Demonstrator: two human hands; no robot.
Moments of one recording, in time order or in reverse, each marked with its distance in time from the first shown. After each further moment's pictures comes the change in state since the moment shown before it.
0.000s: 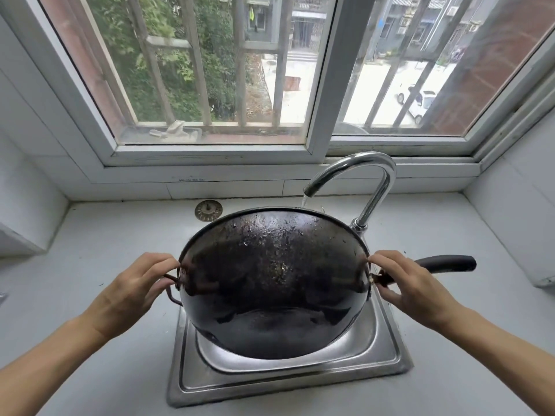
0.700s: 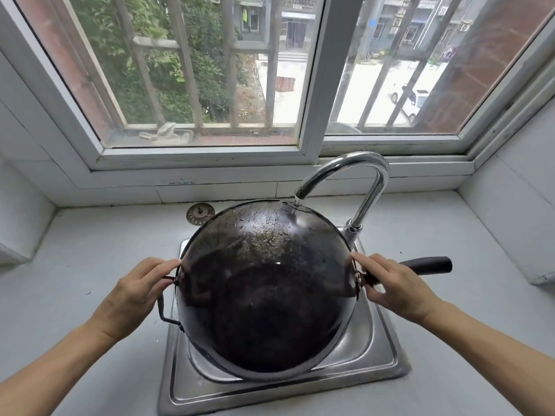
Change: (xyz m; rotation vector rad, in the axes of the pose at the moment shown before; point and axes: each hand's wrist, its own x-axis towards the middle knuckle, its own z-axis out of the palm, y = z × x) left_hand 0.005 -0.005 0.027 -0.058 -0.009 -0.194; right_hand 0.000 0.020 0.029 -0.015 -0.153 0.106
